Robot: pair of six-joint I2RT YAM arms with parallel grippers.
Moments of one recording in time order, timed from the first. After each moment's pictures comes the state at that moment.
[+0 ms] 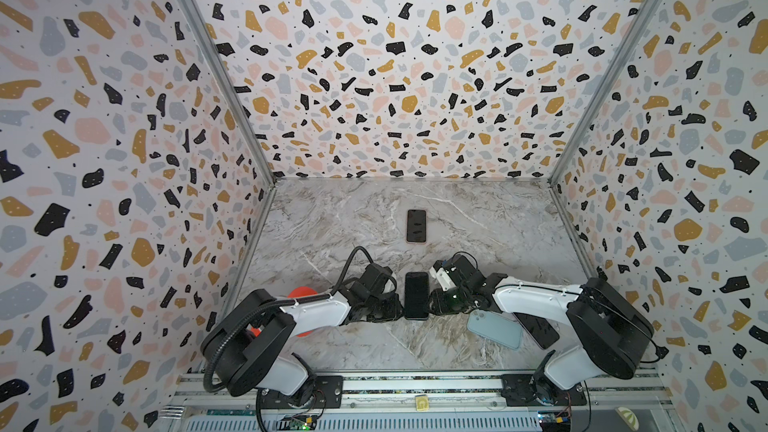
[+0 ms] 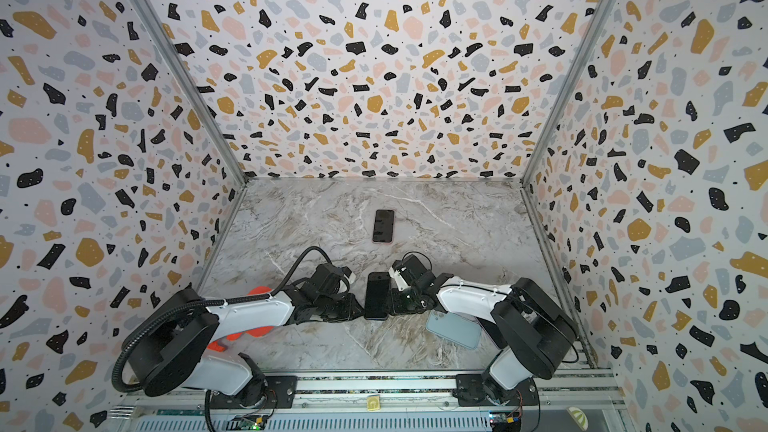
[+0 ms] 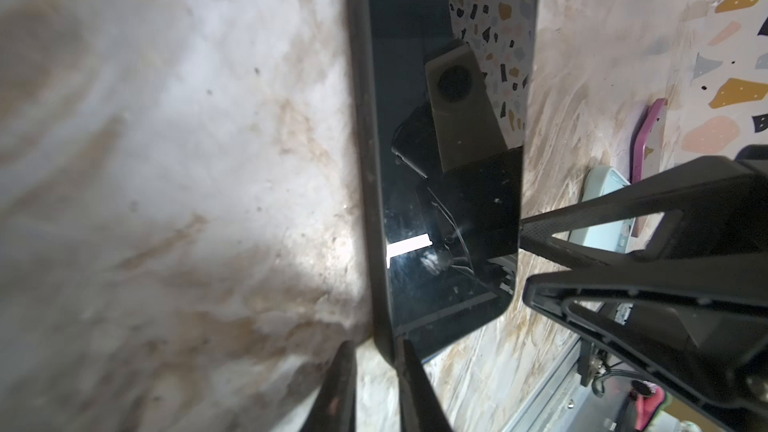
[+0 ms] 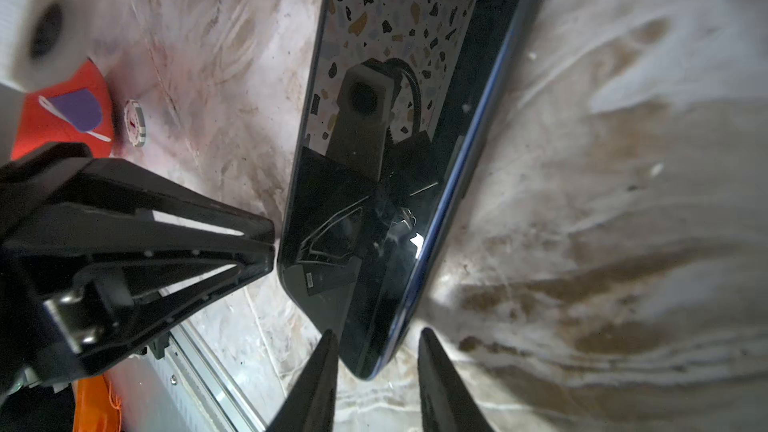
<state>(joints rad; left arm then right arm) -0.71 1.43 0.54 -0.09 0.38 -0.75 0.79 1.52 0.71 -0.20 -0.38 0.63</state>
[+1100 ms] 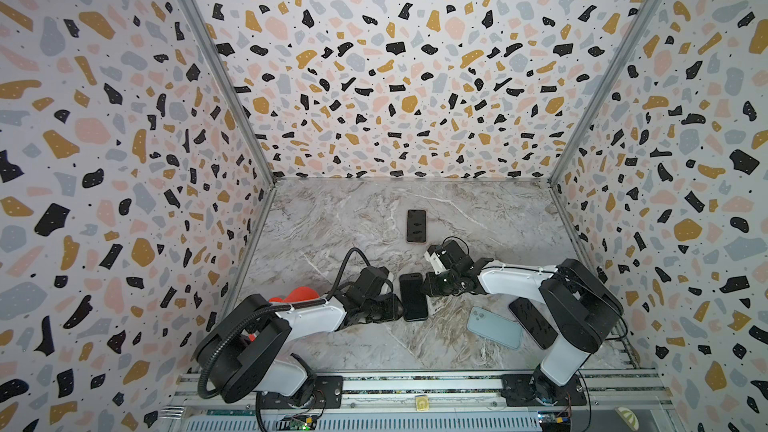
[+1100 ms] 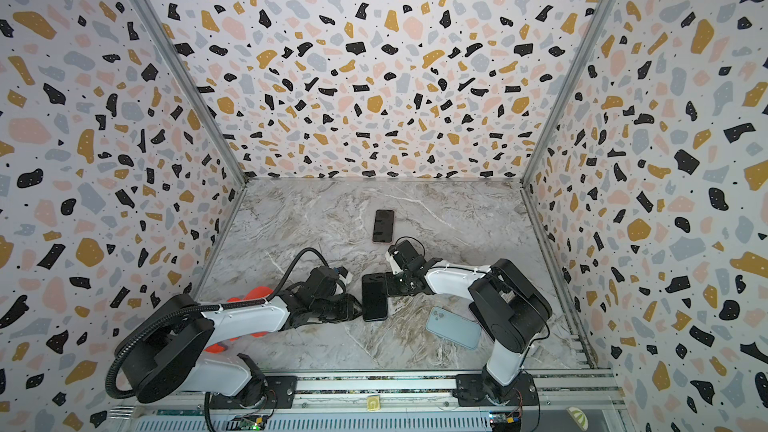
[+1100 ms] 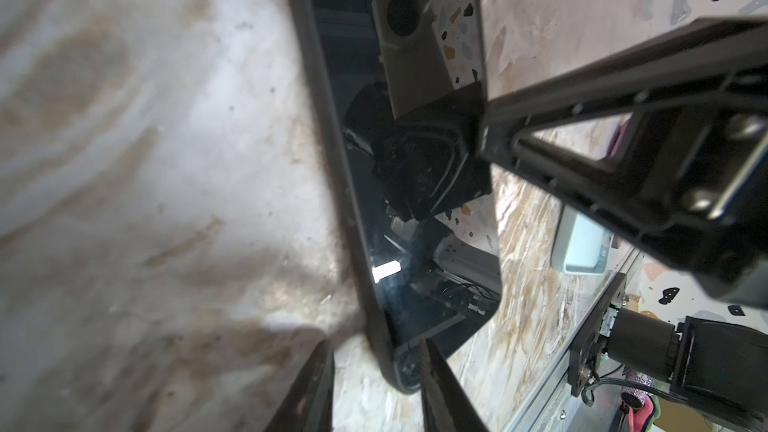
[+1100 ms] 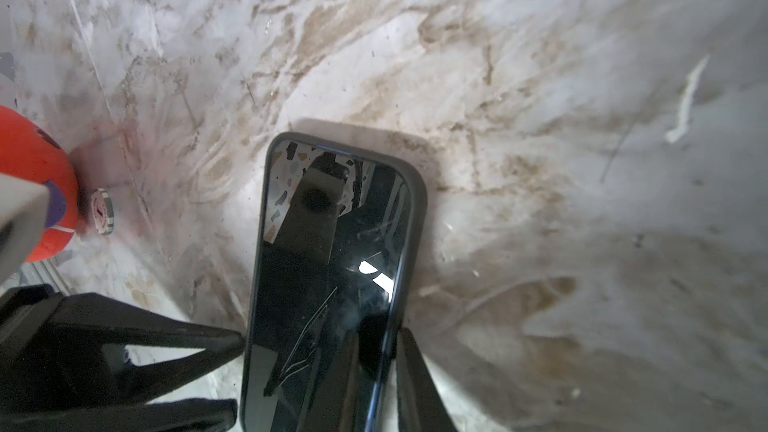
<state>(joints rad) -0.71 1.41 0.47 0.02 0.38 -0.78 0.73 1.72 0.89 -0.18 -0.32 0.54</state>
